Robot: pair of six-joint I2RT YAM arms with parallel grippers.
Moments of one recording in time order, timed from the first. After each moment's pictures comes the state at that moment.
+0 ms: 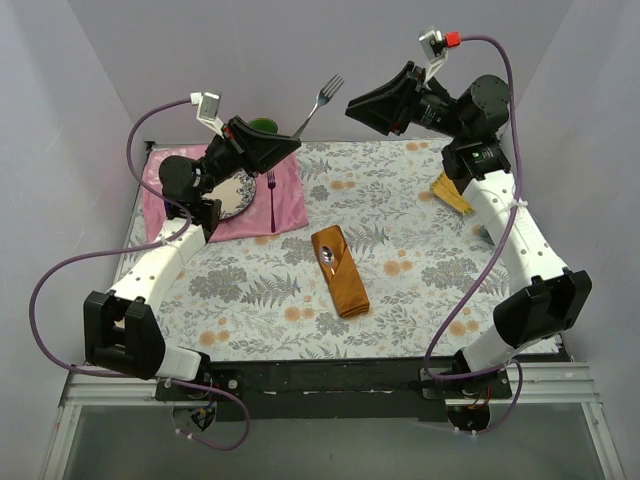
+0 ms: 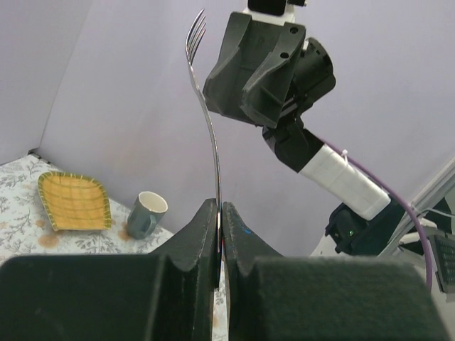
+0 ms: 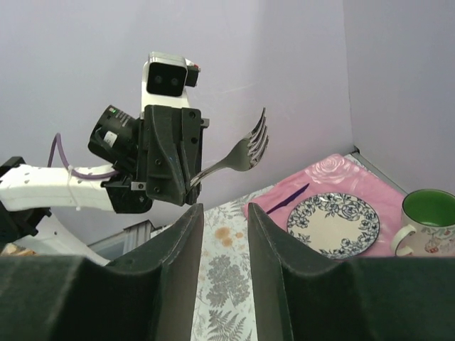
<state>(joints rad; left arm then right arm) -0.26 1.41 1.15 0.94 0.84 -1.11 0.32 1.57 1.70 0.32 -0.97 0.67</state>
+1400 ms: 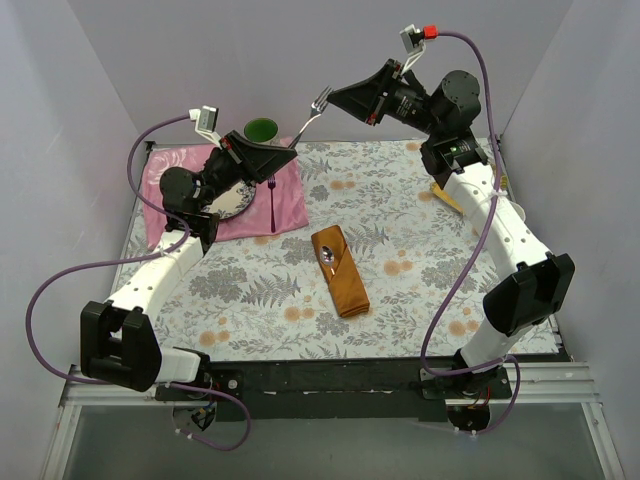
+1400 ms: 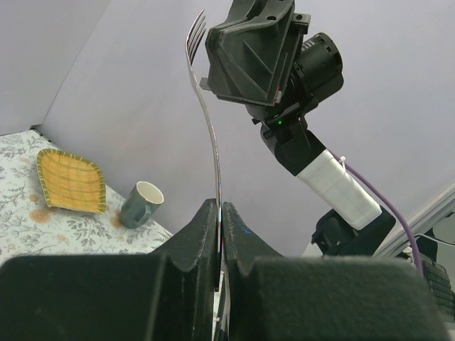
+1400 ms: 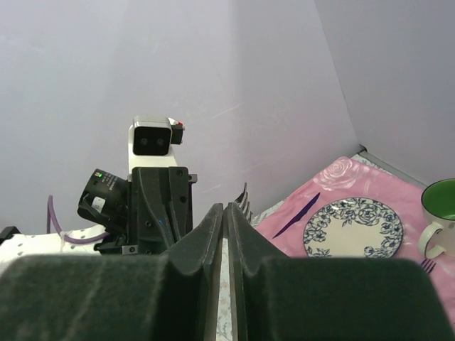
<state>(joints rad) -0.25 1.33 1.02 0.91 0.77 -1.15 0.41 1.66 1.78 0.28 -0.76 0.77</state>
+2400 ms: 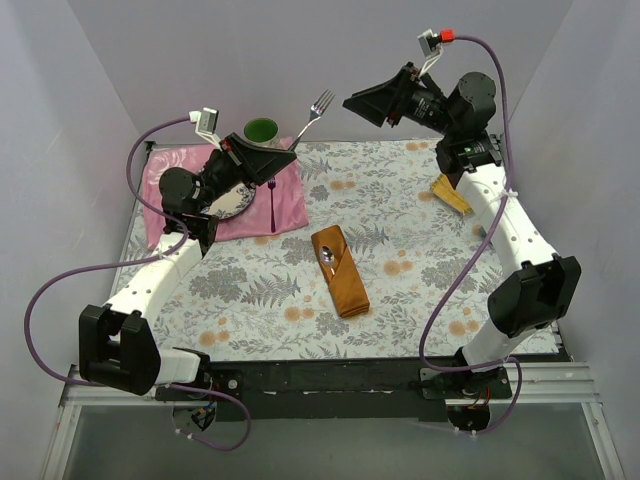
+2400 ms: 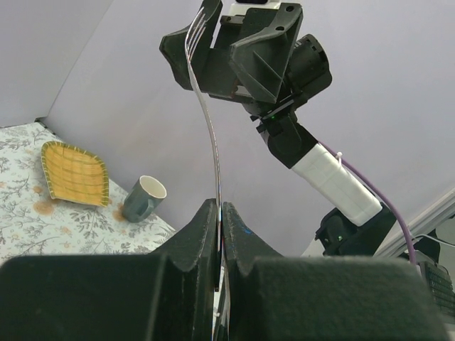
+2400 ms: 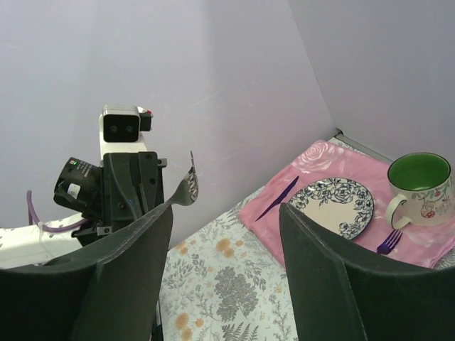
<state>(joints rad) -0.25 1.31 1.01 0.87 0.77 -1.14 0.32 1.64 1.71 0.27 -0.82 0.76</state>
